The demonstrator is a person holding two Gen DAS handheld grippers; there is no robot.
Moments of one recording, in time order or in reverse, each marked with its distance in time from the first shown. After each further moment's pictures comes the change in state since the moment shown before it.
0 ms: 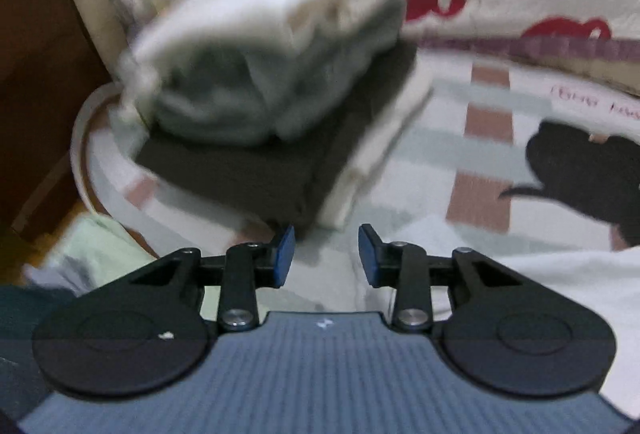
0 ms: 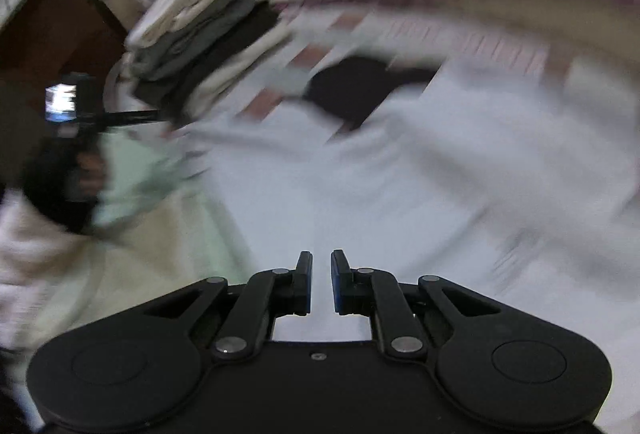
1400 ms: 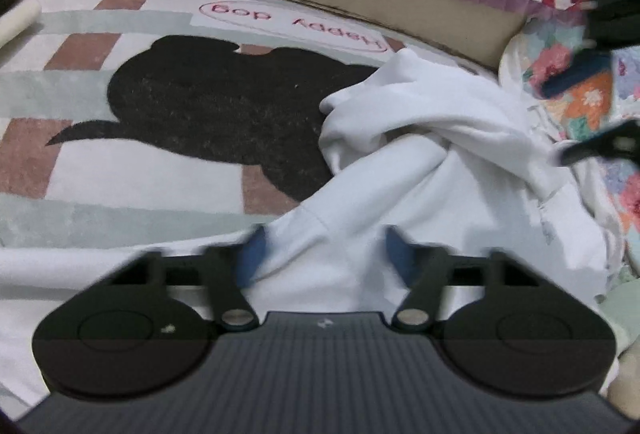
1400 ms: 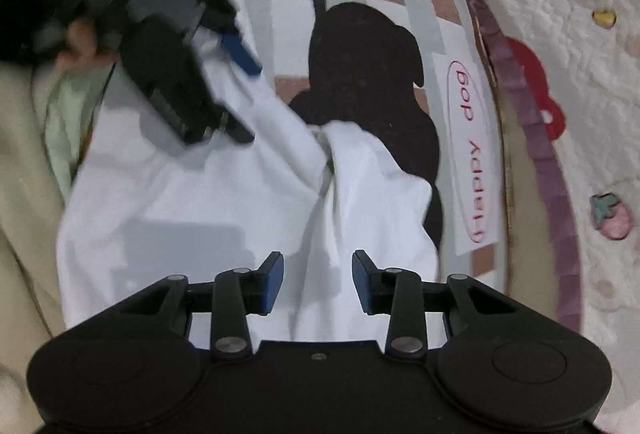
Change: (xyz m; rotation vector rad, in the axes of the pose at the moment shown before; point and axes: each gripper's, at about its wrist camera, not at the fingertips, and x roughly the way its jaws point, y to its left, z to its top) left arm 0.059 -0.201 -0.049 0.108 0.123 -0.853; right arm 0.098 0.047 0.096 -0.801 0.413 -0.356
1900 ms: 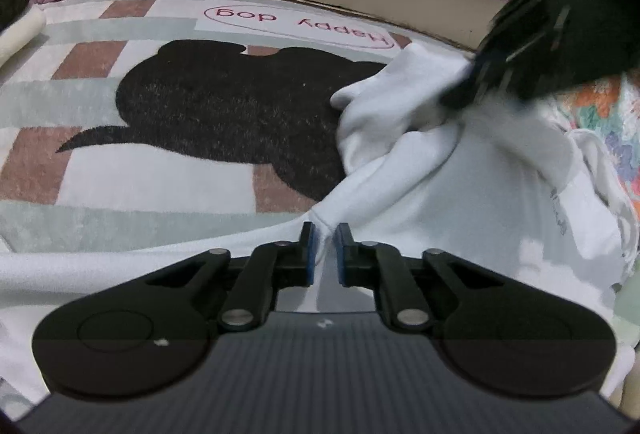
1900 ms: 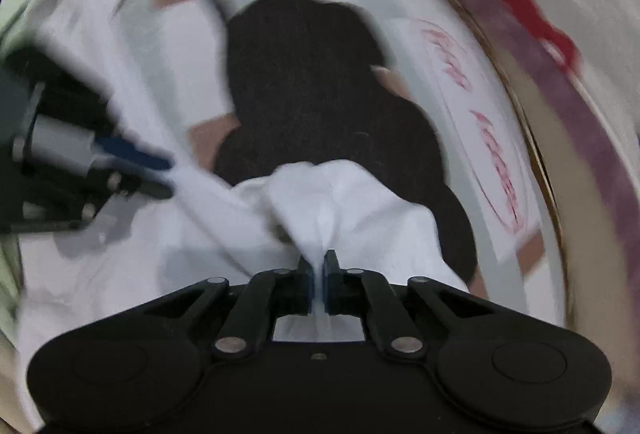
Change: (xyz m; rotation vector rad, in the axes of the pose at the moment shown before) left arm 0.001 -0.005 -0.002 0.042 0.010 0.027; right arm 0.062 -0.055 0.012 0.396 -0.069 0.076
